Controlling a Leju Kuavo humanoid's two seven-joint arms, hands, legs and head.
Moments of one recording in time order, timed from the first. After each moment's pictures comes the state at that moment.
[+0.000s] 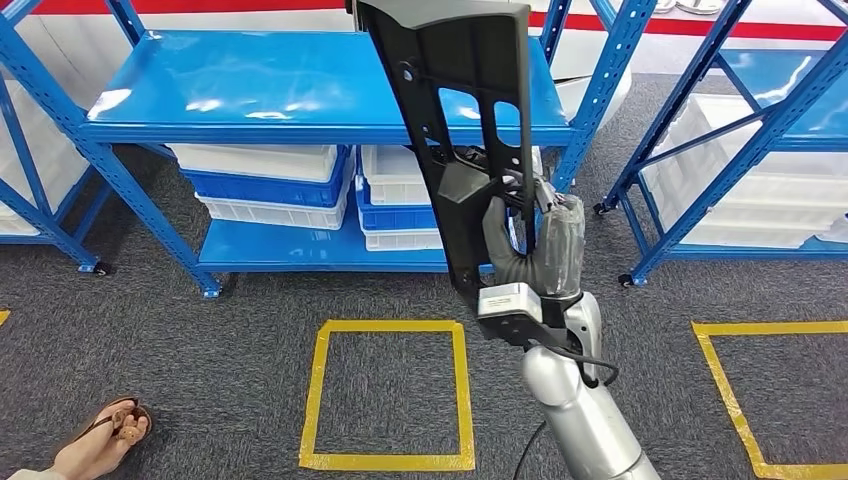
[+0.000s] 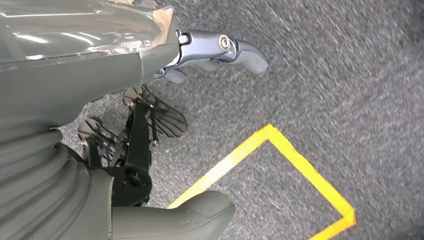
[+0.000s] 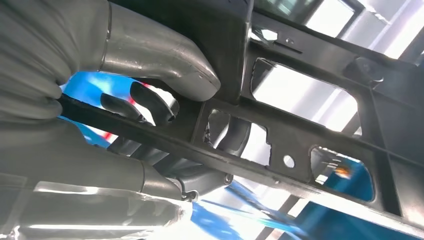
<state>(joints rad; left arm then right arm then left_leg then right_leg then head) -0.09 -0.15 0.79 -0.23 -0.05 -0.06 -0.54 -0.23 -0.03 0.27 -1.69 0.61 -0.49 -0.33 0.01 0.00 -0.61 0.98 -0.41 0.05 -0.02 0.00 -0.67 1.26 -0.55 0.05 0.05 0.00</state>
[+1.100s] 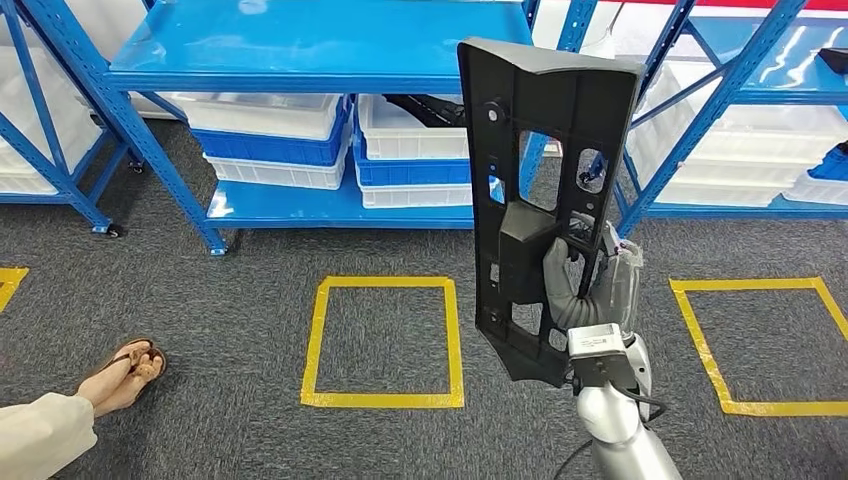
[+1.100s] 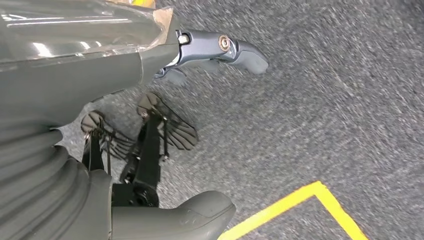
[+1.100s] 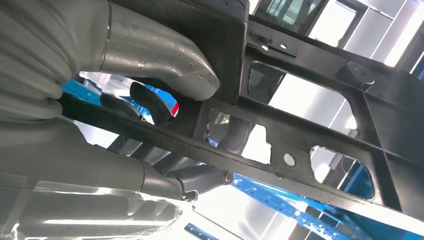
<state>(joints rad) -0.07 -0.14 0.86 -0.22 -0.03 -0.03 -0.52 -0.05 -0.12 0.16 -1.79 0.39 -0.45 -0.45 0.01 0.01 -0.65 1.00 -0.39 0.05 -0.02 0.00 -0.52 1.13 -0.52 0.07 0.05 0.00</state>
